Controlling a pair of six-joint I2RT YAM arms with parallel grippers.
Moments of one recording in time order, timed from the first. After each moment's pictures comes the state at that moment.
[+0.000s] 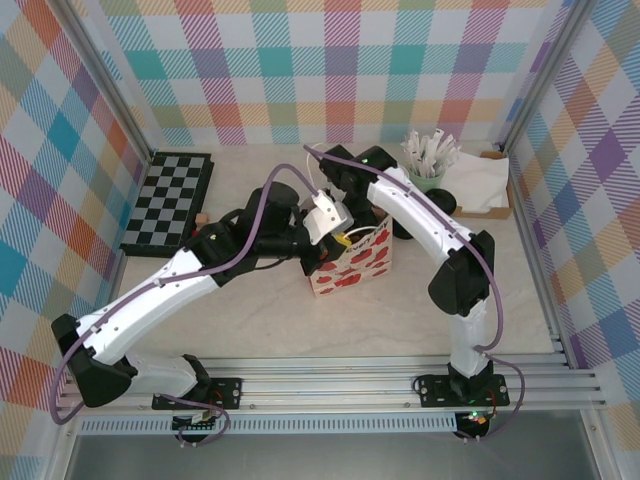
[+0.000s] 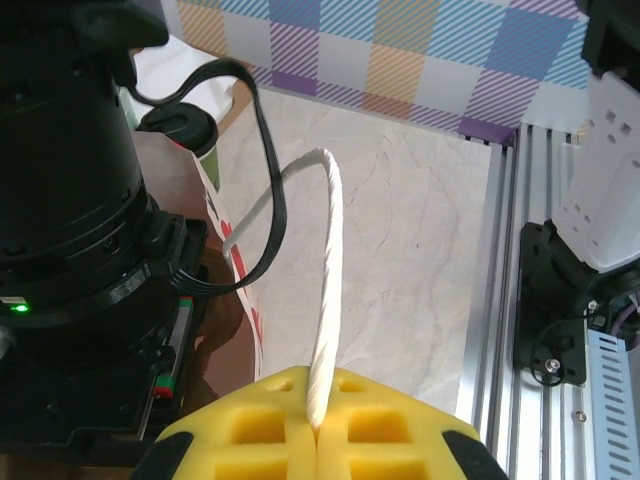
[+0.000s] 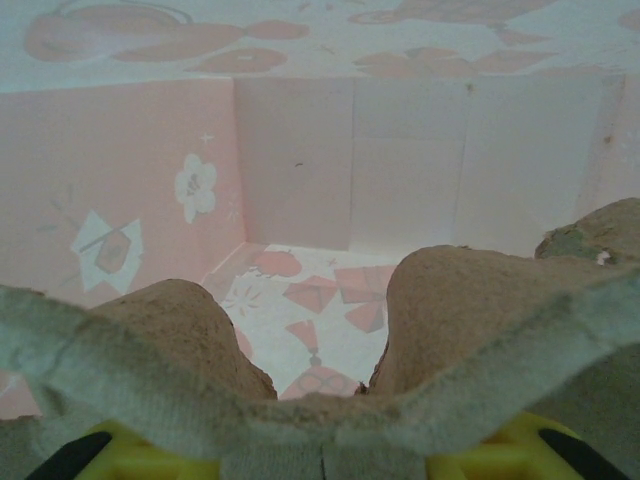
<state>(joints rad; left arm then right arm) -0.88 1.29 1.39 -0.61 0.31 0.16 0.69 2.02 2.09 -1.53 -0.13 0.35</state>
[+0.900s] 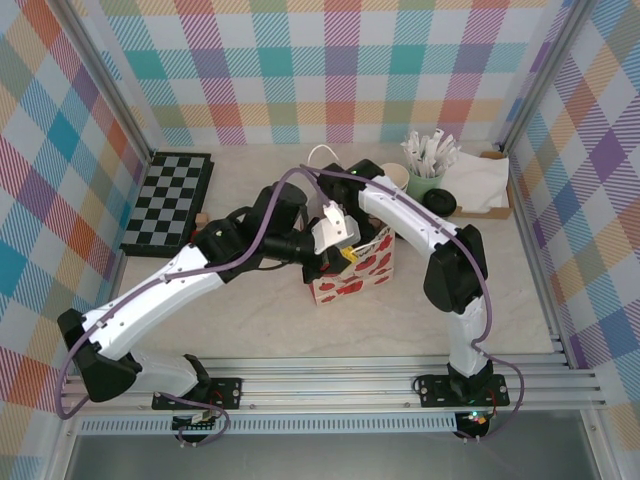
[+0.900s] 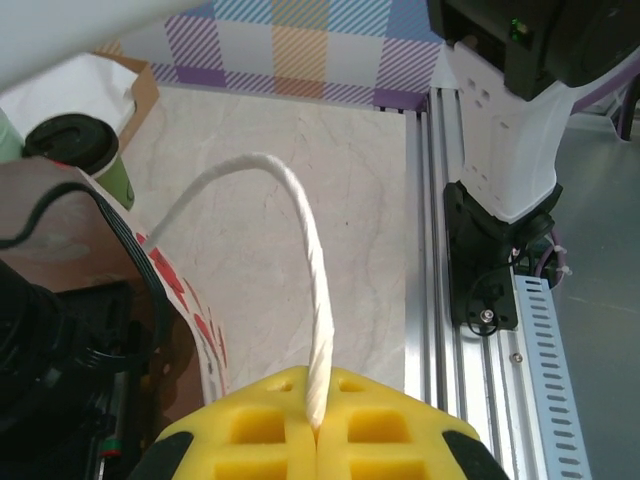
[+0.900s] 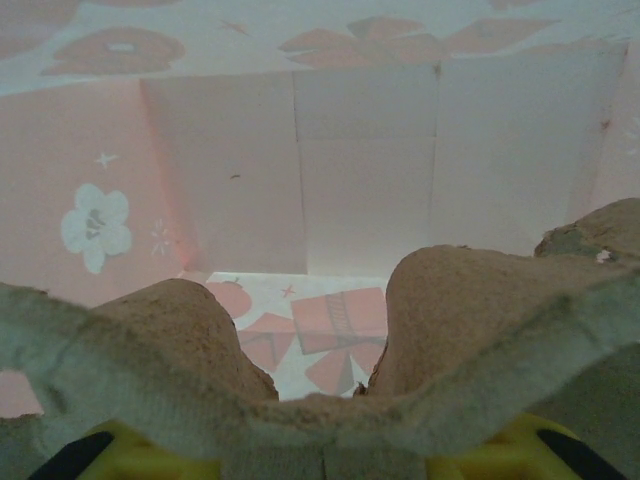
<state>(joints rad) -0.89 1.33 1.43 -0.69 0.48 0.29 0.69 2.05 1.96 -1.50 -0.11 0.37</state>
